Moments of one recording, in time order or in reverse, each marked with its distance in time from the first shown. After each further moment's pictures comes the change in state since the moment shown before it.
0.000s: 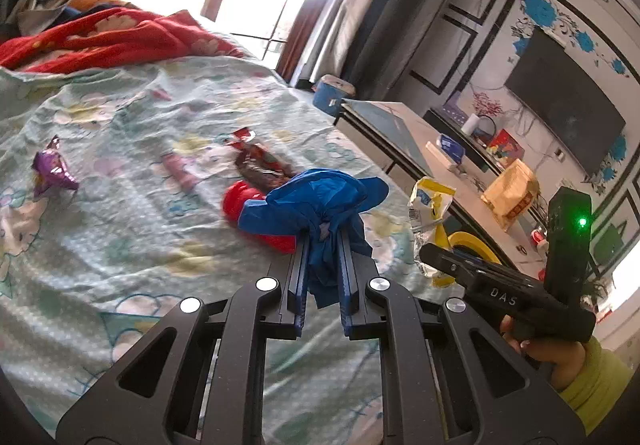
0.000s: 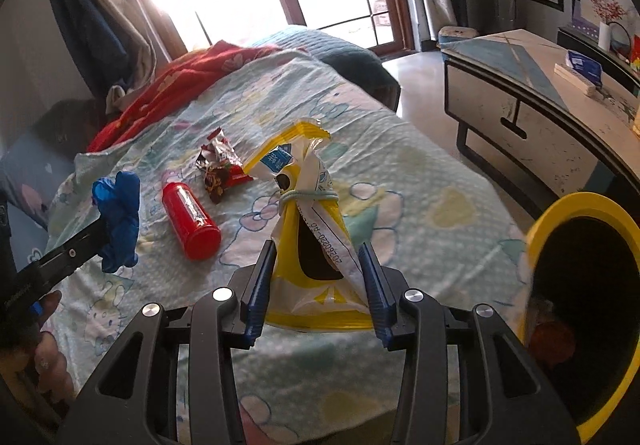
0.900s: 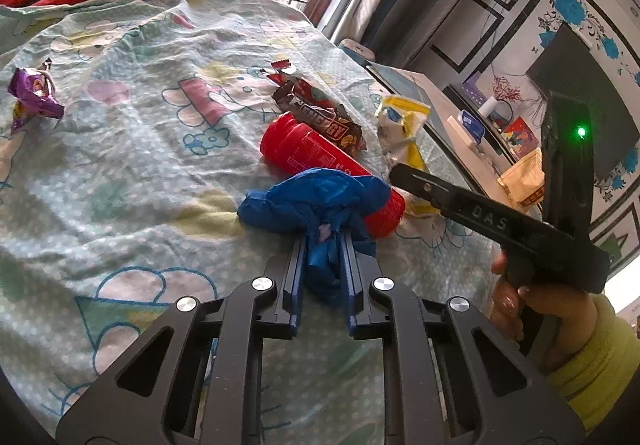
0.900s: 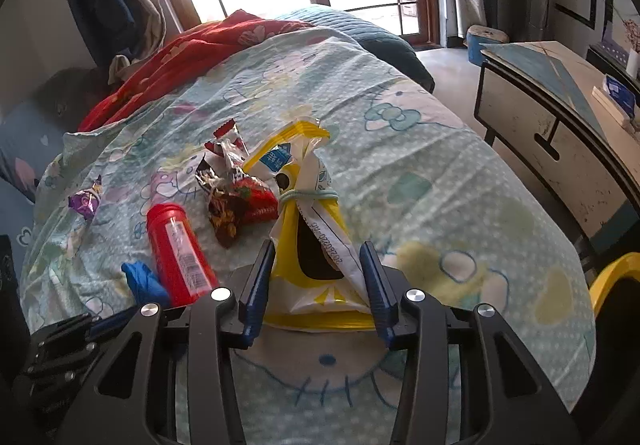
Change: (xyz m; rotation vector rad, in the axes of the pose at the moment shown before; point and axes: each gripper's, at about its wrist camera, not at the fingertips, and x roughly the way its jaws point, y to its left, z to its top) left arm 0.043 0.046 -0.020 -0.090 0.136 0.023; right arm 0.084 0.041 0.033 -0.095 0.083 0.013
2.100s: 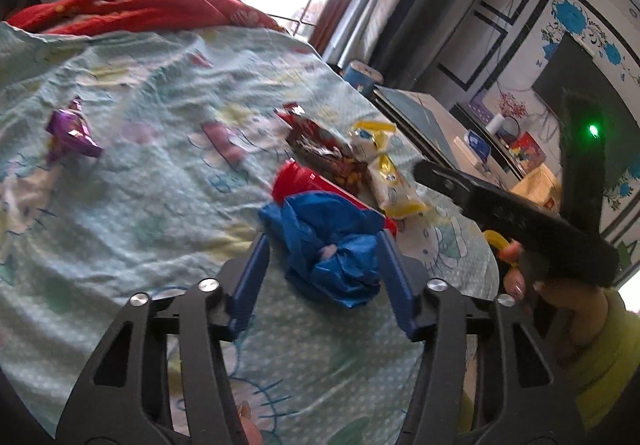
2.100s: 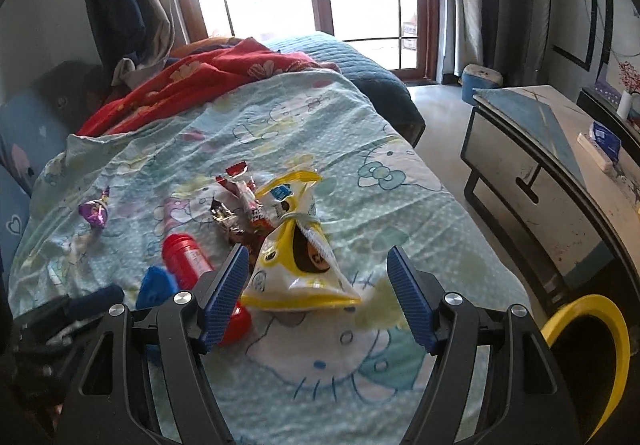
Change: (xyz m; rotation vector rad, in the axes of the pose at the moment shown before) left arm -0.019 -0.002 0.014 0.006 -0.069 0.037; right arm -0.030 0.014 0.023 -0.099 -0.080 -0.058
